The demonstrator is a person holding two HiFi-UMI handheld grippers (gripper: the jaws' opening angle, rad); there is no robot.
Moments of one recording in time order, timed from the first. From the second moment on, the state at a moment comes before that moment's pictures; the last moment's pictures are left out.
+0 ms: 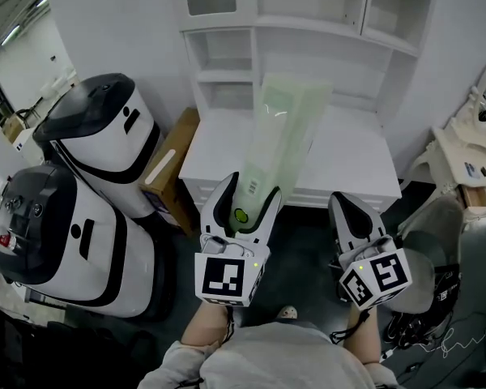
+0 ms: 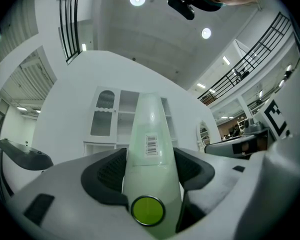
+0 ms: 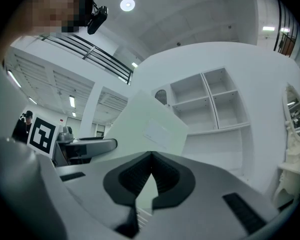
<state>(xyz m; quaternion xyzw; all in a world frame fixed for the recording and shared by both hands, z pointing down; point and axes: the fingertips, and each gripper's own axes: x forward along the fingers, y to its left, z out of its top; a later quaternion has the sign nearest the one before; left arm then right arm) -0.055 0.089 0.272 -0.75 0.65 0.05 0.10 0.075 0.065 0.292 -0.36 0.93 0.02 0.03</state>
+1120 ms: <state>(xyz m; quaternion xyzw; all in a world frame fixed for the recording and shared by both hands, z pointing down) -0.041 -0.044 0.272 -0.73 0.67 0.04 0.11 0.092 -0.078 0.306 -0.34 0.94 0.00 0.03</state>
